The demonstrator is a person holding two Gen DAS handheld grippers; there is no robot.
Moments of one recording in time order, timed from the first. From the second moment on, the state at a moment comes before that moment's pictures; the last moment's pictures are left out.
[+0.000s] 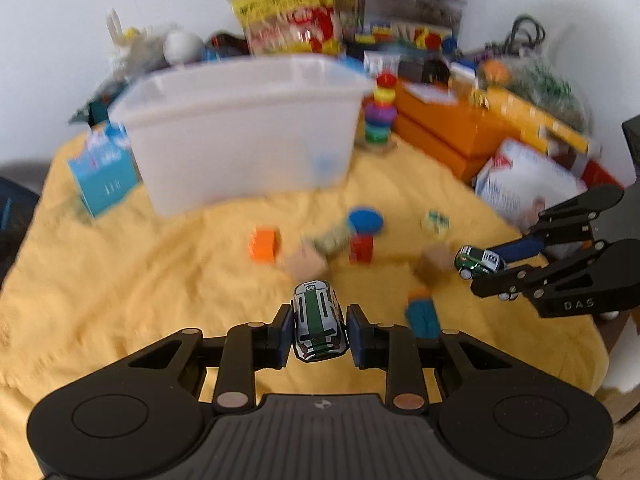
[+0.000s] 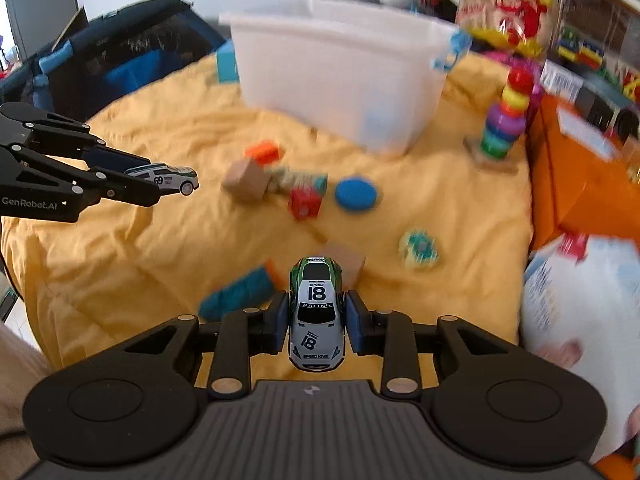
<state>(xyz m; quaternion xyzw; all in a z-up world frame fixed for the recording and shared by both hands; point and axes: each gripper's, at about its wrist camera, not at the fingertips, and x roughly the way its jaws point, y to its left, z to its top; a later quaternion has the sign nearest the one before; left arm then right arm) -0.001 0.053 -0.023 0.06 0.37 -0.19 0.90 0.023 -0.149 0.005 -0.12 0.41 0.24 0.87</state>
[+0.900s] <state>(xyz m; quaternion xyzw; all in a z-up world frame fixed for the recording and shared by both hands) 0.196 0.058 0.054 0.08 0.27 -0.11 0.95 0.199 -0.099 0.081 -0.02 0.26 0.20 0.94</state>
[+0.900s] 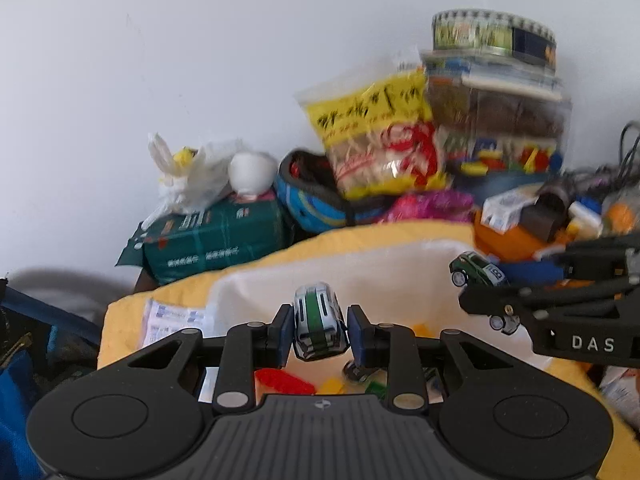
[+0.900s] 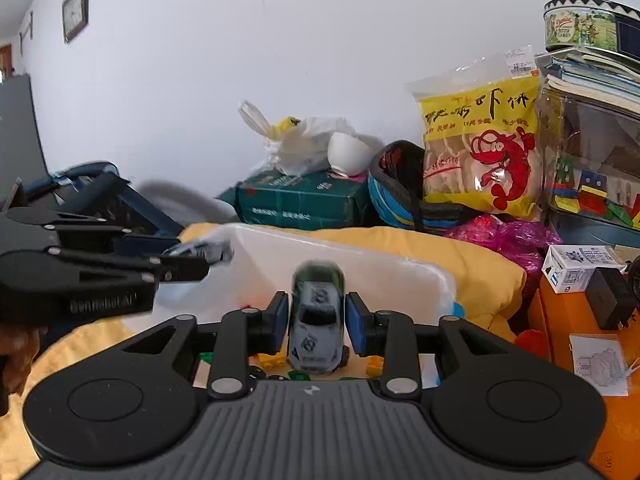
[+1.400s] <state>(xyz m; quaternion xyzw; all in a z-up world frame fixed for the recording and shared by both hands) 0.113 0.068 0.038 0.02 0.27 -0.15 0.95 0.141 -0.111 0.082 -0.03 0.23 0.20 0.95</state>
